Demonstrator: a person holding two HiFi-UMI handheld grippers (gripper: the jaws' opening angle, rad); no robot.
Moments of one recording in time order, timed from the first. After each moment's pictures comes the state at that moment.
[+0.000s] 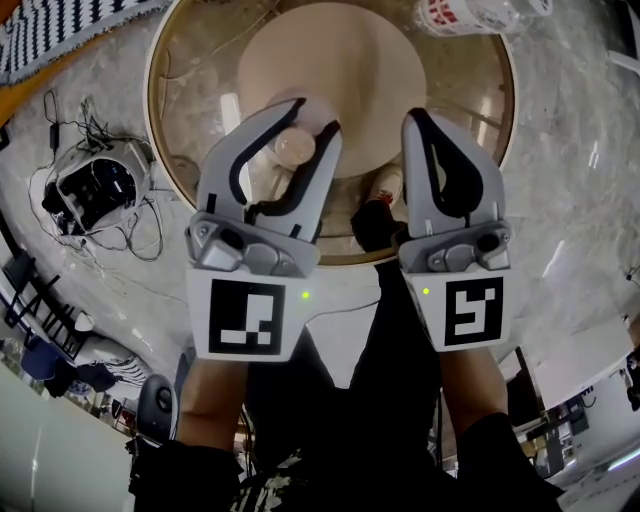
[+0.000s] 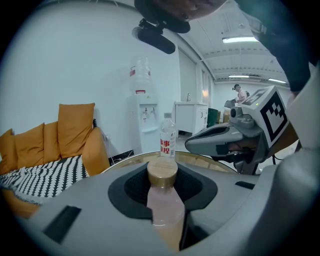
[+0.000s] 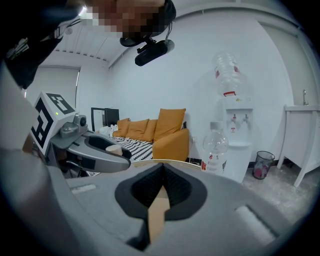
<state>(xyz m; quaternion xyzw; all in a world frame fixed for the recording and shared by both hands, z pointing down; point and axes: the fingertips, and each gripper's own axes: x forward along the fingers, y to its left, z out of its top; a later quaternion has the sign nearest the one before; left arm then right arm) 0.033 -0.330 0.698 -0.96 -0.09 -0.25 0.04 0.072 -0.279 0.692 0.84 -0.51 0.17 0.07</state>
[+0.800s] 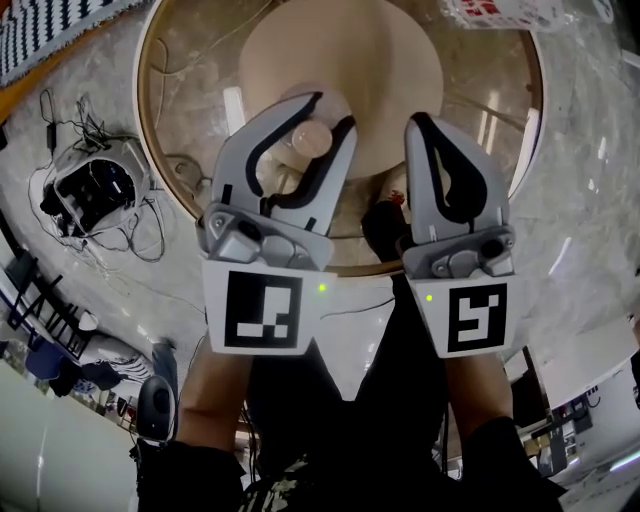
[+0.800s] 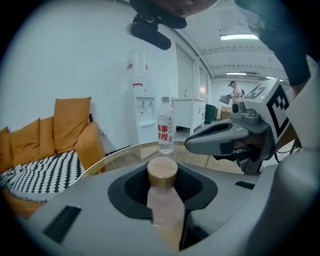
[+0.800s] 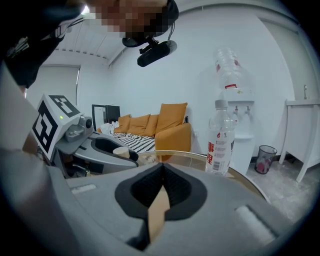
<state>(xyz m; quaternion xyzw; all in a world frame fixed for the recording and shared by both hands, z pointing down) 0.026 -0.329 0.760 -0.96 -0.10 -0.26 0.04 0.054 -0.285 0.746 0.83 -0.51 0.18 0.08</state>
